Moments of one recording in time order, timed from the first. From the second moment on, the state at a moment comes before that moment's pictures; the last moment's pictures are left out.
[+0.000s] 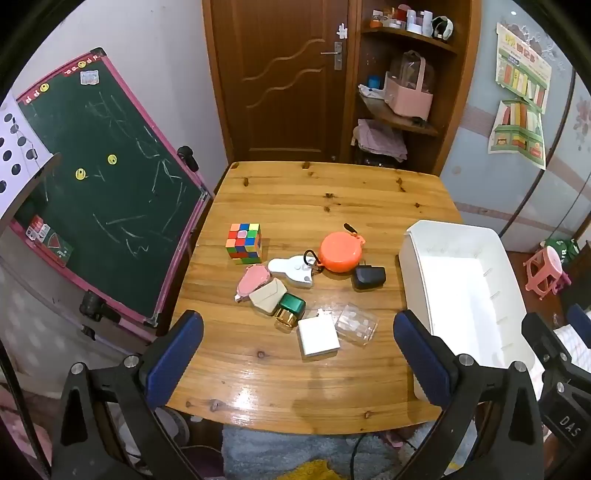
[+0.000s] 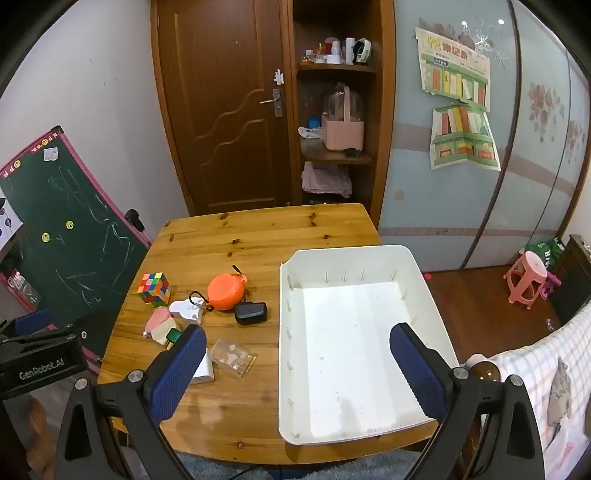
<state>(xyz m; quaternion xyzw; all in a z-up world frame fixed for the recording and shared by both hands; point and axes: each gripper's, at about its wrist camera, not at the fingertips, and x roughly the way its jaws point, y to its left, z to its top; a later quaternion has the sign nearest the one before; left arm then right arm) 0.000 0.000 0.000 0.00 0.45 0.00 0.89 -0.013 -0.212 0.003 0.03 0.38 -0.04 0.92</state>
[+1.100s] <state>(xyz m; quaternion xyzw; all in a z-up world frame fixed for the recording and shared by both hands) 0.002 -0.005 0.004 0.01 0.43 -0.01 0.90 -0.008 -0.214 -0.015 0.03 0.39 -0.04 0.92</state>
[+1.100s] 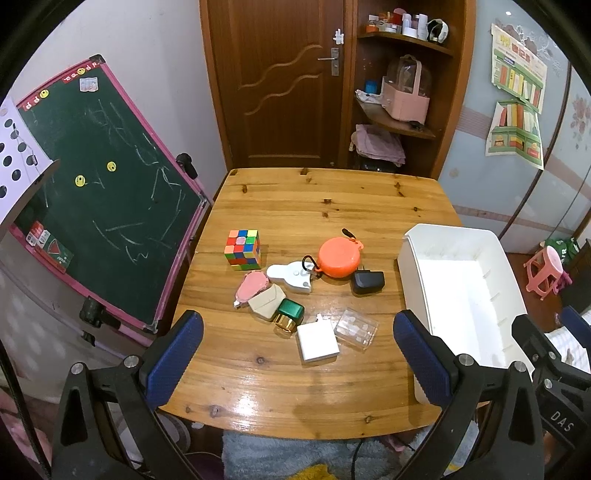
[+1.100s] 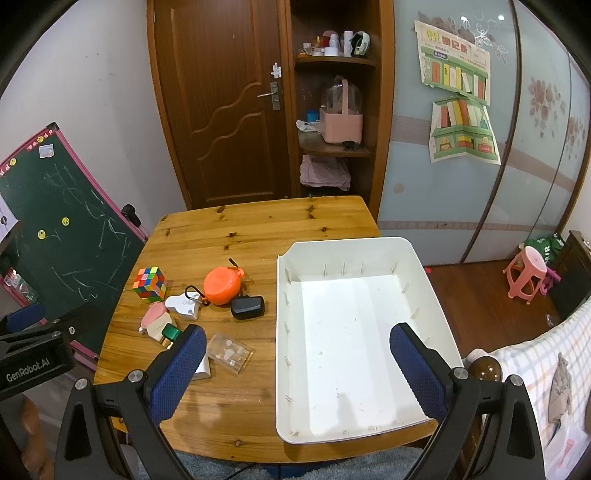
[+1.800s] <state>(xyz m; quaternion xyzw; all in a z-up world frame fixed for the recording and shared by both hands) 0.002 -0.008 0.005 0.01 0.43 -0.01 0.90 -0.009 -0.216 -0.015 0.03 0.39 -0.04 0.92</state>
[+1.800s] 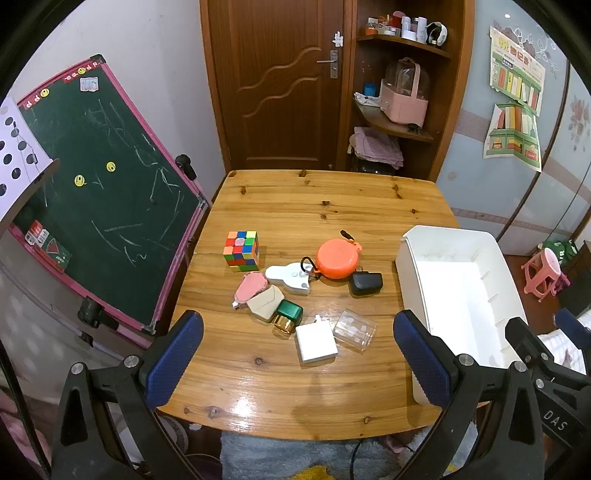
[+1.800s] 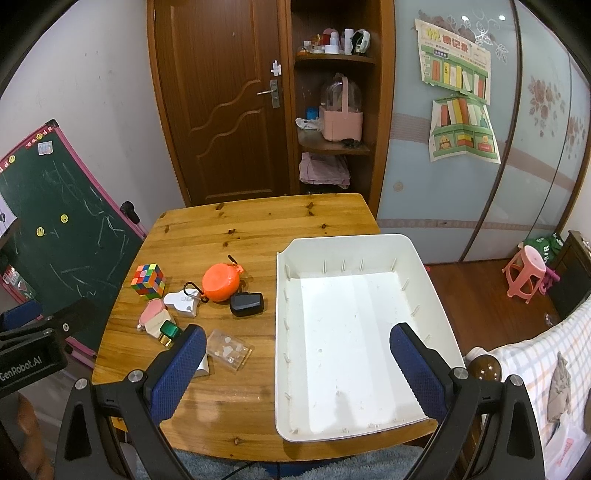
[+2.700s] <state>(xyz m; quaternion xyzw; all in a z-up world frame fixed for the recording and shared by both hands) 0.001 -0.008 0.005 0.01 0.43 -0.01 0.90 -0.008 -0.220 -0.016 0.02 0.39 -0.06 0.92</state>
